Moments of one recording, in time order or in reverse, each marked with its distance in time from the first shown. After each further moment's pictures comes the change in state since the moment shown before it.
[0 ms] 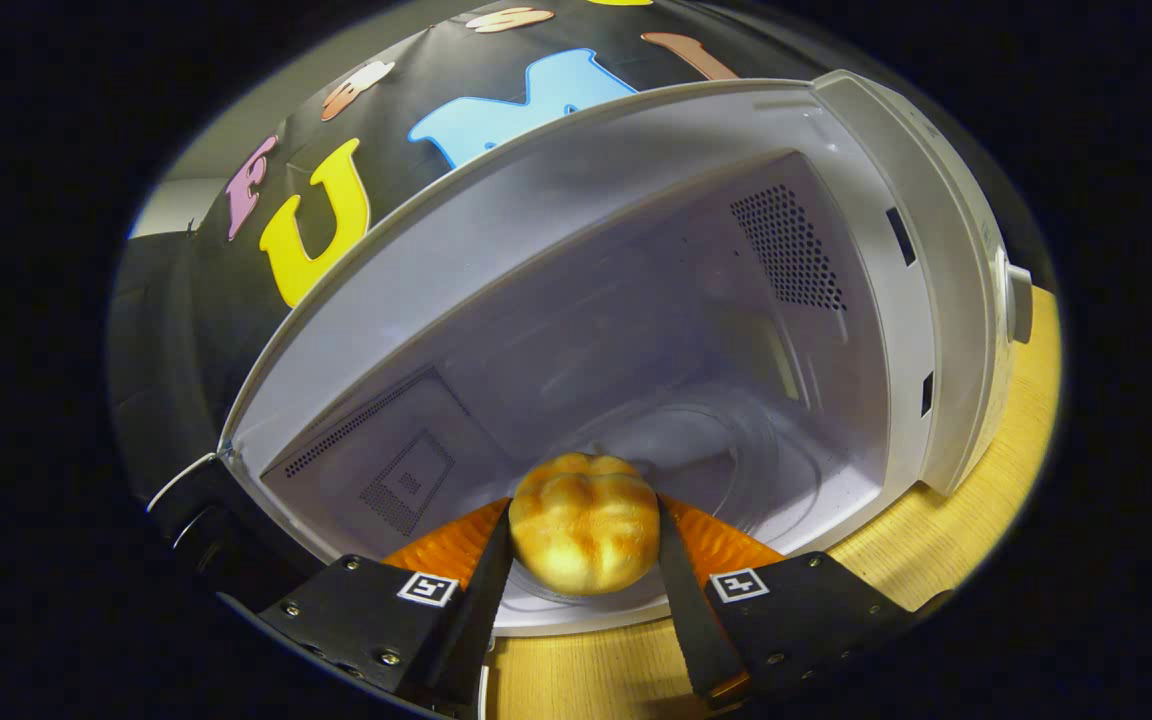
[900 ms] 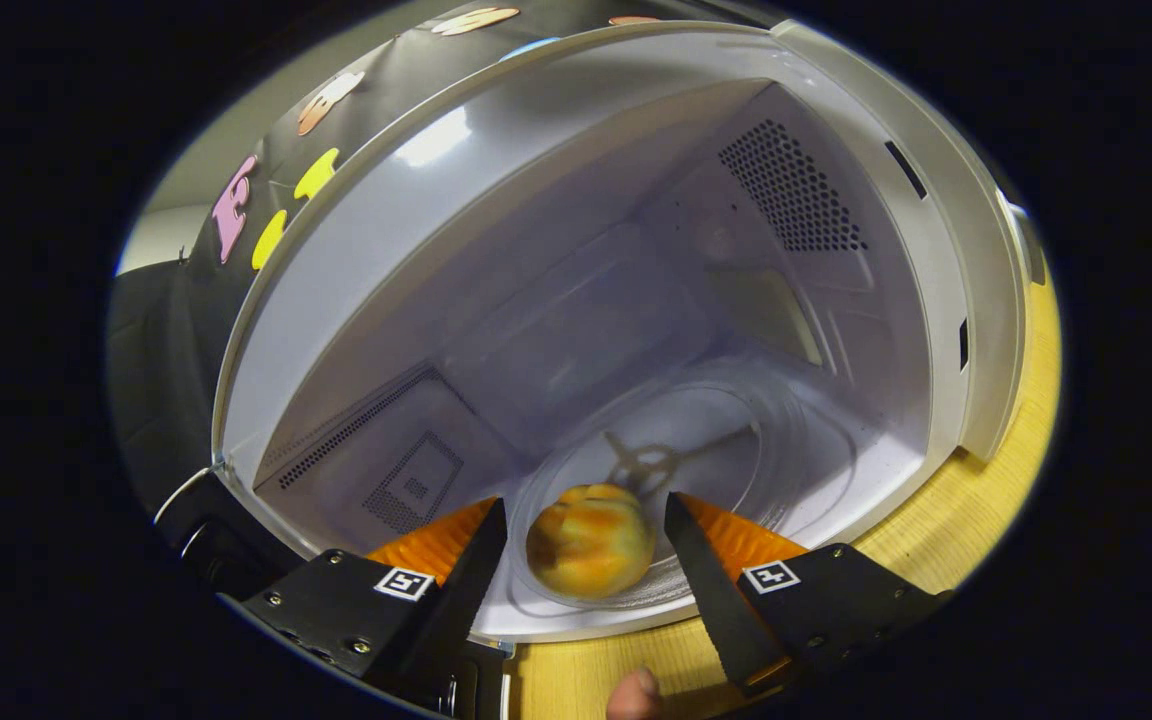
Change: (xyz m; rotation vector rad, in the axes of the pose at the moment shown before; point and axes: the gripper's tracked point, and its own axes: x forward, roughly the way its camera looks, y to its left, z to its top) arm 0.003 0.008 -0.009 0.087 0.050 0.064
